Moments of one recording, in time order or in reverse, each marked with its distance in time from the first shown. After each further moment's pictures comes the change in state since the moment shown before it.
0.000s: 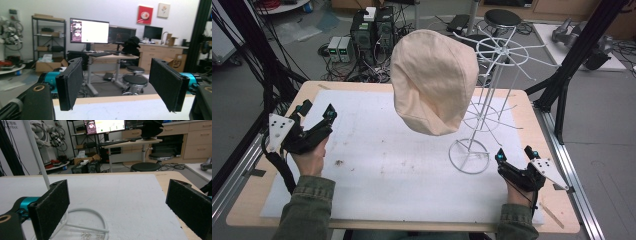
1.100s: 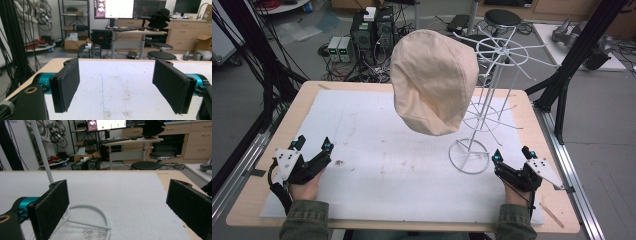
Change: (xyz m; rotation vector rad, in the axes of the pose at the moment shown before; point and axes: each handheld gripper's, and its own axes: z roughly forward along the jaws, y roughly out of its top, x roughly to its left) left arm 0.016 -0.075 -0.050 0.172 0.164 0.038; right arm 0.006 -0.003 0.002 0.018 0.004 -0.030
